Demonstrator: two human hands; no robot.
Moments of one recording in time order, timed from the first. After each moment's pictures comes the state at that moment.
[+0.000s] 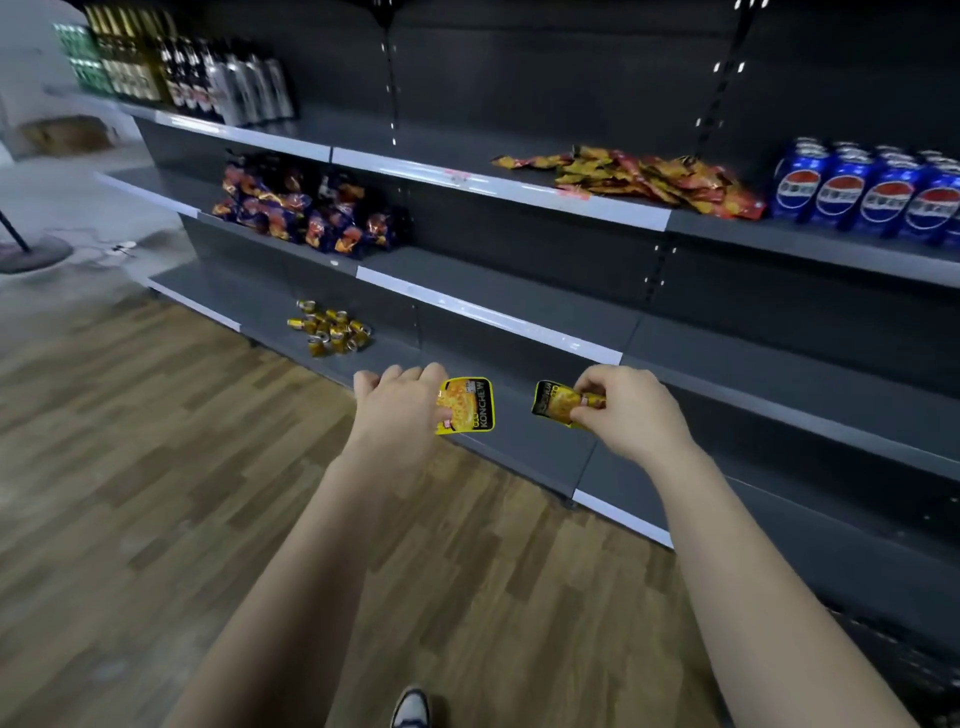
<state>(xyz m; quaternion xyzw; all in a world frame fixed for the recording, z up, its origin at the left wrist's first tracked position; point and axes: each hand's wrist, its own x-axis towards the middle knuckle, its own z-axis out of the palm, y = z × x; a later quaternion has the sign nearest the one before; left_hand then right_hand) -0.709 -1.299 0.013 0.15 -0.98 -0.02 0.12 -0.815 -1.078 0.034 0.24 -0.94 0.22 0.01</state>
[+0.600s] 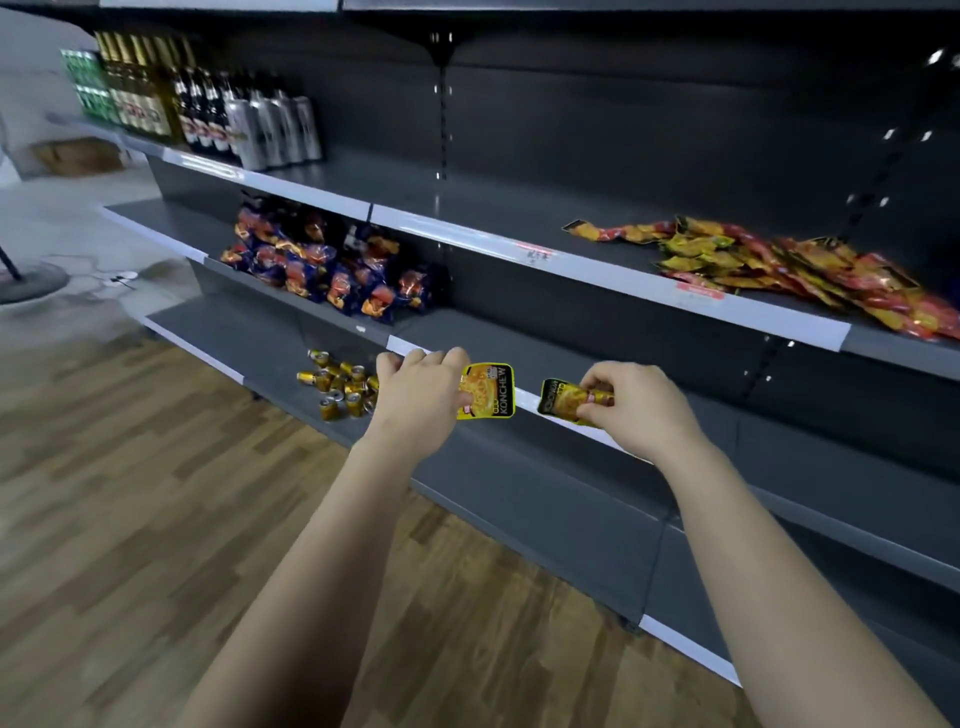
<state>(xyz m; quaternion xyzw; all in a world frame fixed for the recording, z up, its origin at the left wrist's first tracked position) -0.930 -1.563 0.035 0.14 -0.98 0.00 0.16 -1.028 -1.346 0.056 0.28 -0.94 0.20 0.04</state>
